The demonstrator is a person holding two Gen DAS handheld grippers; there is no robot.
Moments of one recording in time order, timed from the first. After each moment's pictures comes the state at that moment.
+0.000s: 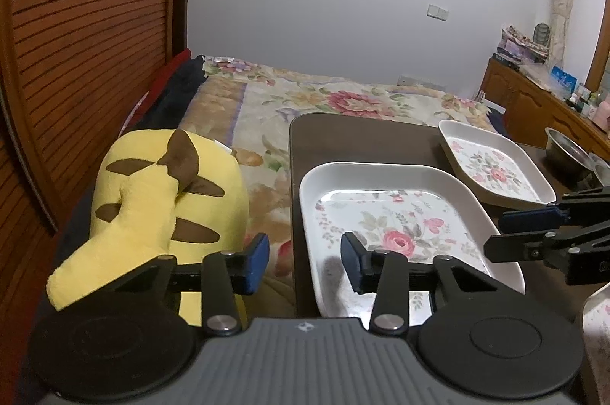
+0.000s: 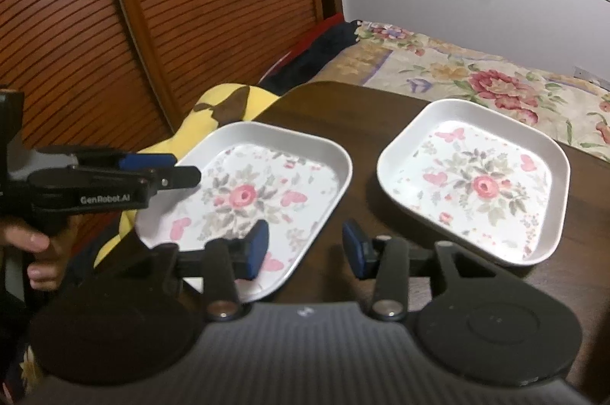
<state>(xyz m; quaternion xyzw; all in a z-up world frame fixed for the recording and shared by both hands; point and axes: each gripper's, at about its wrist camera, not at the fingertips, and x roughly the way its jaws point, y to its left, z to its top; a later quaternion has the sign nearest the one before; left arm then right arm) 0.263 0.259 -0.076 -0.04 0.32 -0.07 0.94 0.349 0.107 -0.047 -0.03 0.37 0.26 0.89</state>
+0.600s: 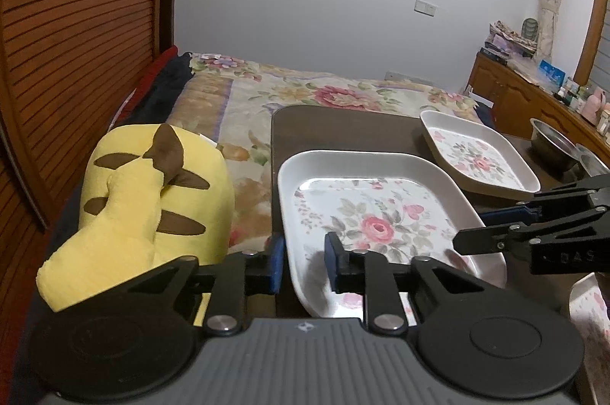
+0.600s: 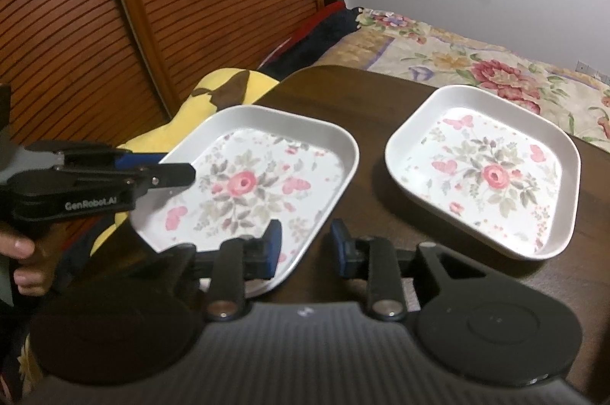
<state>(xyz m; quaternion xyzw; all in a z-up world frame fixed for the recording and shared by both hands) 0.255 0.251 -0.077 -0.04 0.33 -0.08 0.94 0.353 0.114 -0.055 -0.04 0.39 0.25 0.89</state>
